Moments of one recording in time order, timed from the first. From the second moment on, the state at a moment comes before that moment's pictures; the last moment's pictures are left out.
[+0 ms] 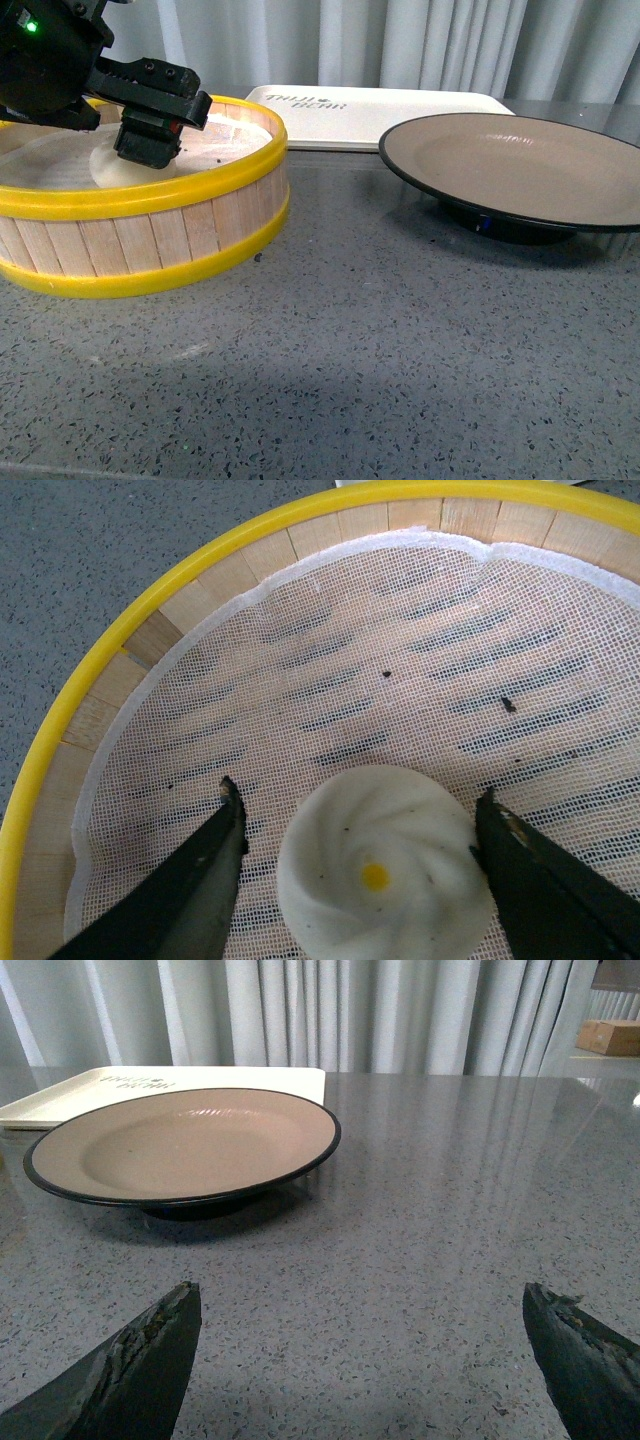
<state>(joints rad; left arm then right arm) -0.29 1.60 1.16 -0.17 -0.21 0.15 0.00 0.00 0.01 0.00 0.00 0.00</state>
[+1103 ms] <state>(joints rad) -0.63 1.68 1.59 -0.29 -0.23 0.18 0.00 0.00 0.01 0.00 0.00 0.00</state>
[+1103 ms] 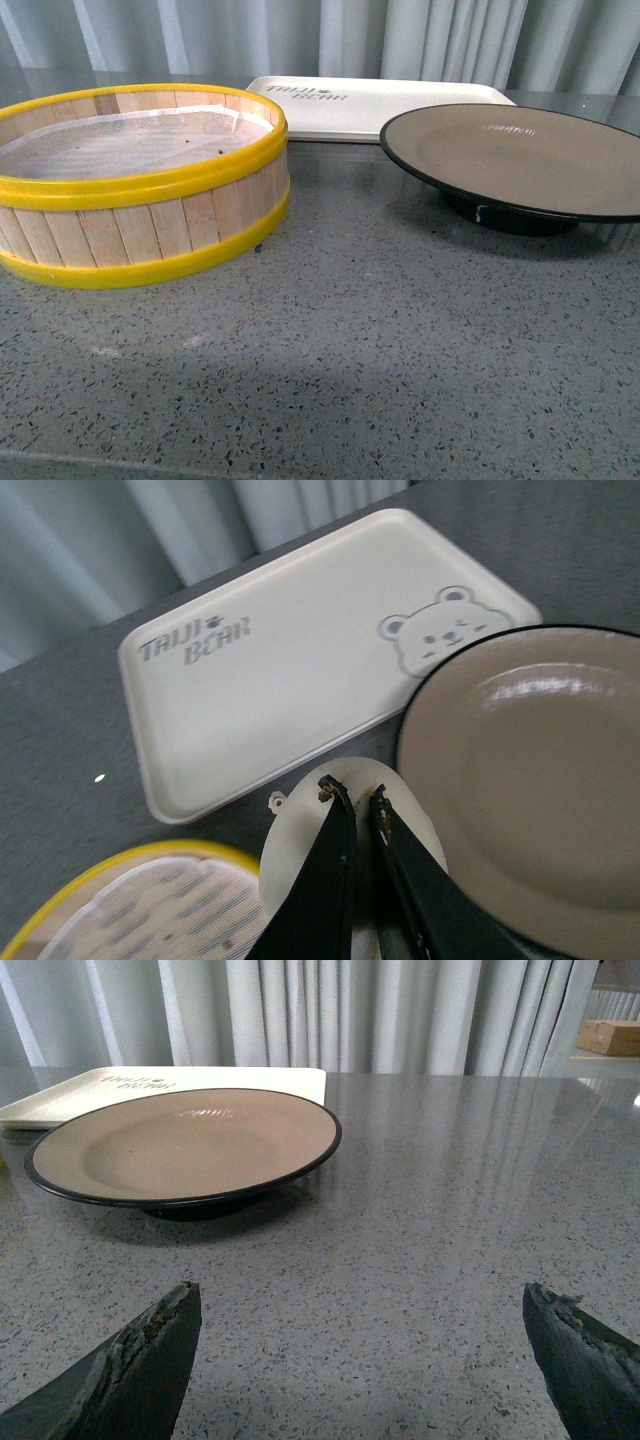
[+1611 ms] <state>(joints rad) -0.86 2.08 1.86 -0.24 -0.34 0.28 0.00 0.00 0.01 0.00 0.00 0.00</state>
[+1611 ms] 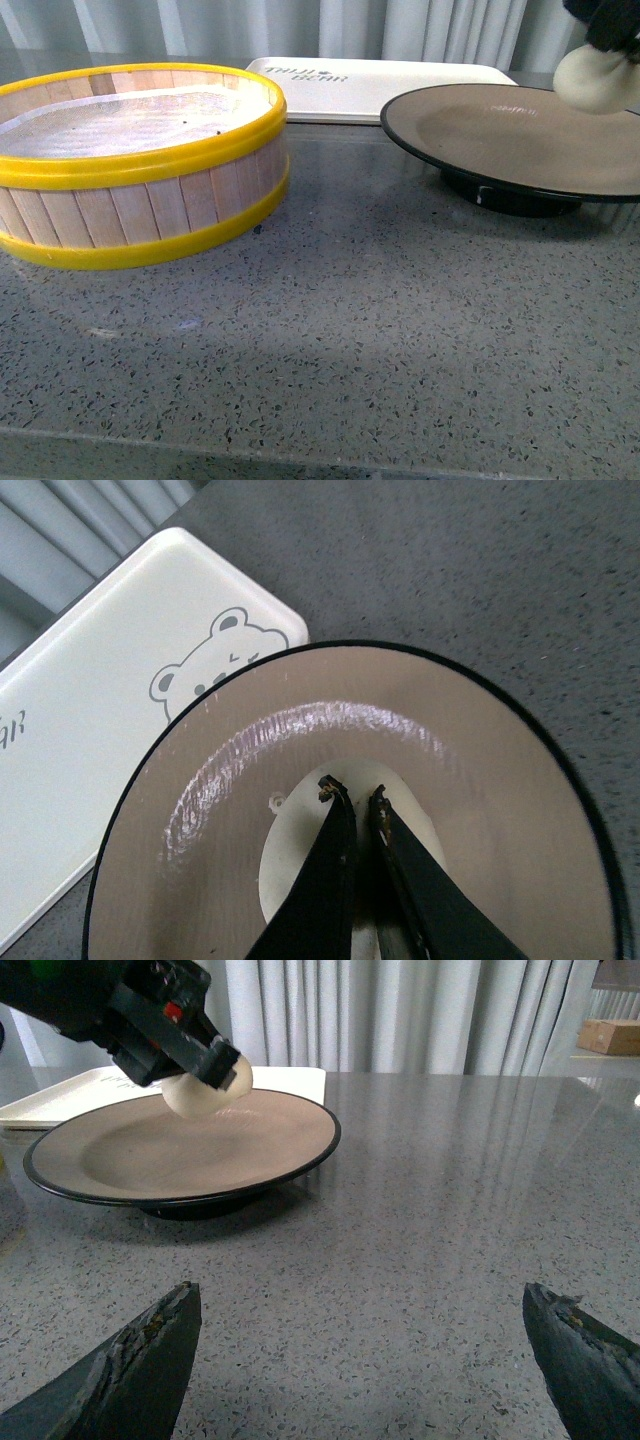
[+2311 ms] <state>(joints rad) -0.82 2.18 1.90 -0.26 -0.36 0.40 0.00 0.00 0.01 0.00 0.00 0.00</state>
